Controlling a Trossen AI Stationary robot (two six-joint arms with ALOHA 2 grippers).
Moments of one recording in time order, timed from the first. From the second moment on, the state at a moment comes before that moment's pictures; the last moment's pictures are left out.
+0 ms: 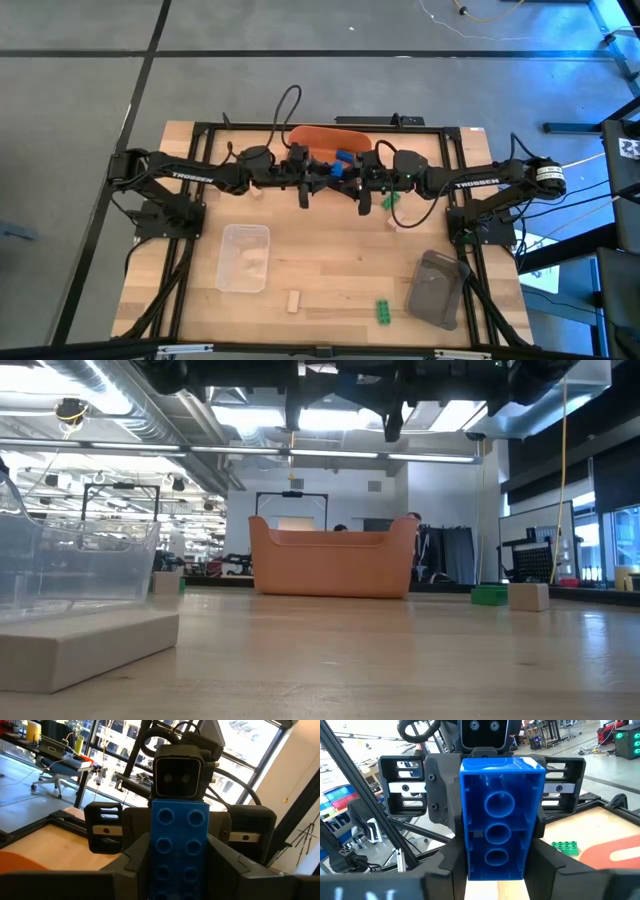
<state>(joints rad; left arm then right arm) 0.13 1.46 0.87 0.74 0.06 -0.42 -0.10 1.38 0.78 0.61 -0.14 0.38</state>
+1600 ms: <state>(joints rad) 0.20 0.63 0.50 0.39 -0.24 -0.36 -0.21 0.99 0.66 0.22 -0.05 0.48</state>
